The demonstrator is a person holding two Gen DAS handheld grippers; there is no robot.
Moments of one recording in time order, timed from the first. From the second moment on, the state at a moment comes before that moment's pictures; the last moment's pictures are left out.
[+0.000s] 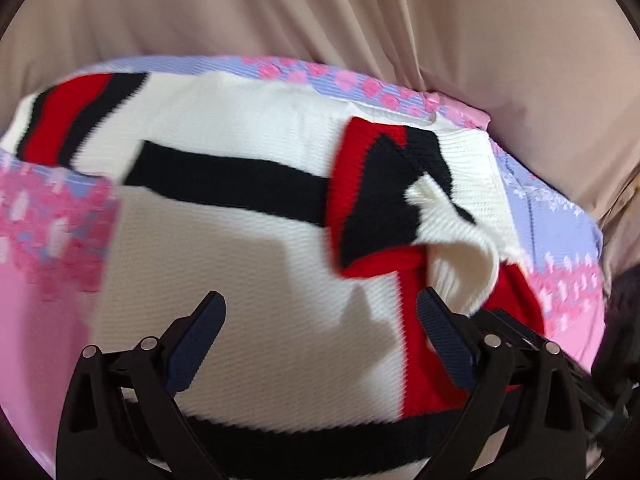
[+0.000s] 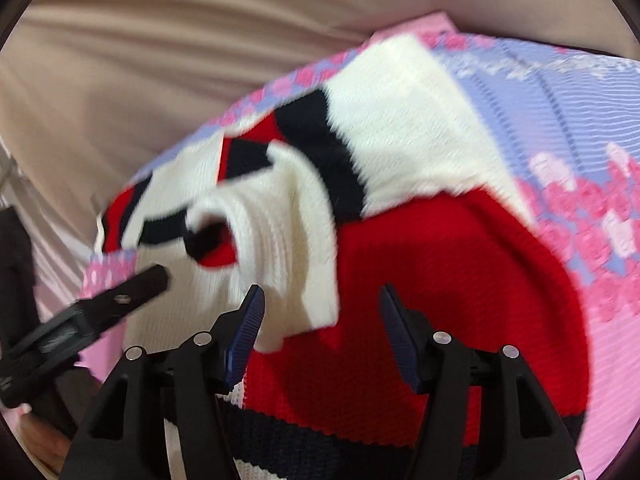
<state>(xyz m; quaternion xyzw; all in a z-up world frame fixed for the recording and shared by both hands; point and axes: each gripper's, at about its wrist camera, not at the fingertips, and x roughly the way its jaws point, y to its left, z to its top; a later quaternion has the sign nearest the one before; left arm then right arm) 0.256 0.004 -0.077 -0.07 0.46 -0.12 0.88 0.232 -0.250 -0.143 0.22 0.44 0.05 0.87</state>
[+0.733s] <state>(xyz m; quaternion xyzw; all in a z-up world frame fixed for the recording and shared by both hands) 0.335 0.051 -0.018 -0.18 0.32 -0.16 0.92 0.147 -0.284 -0.128 0.19 0.42 -0.04 0.89</state>
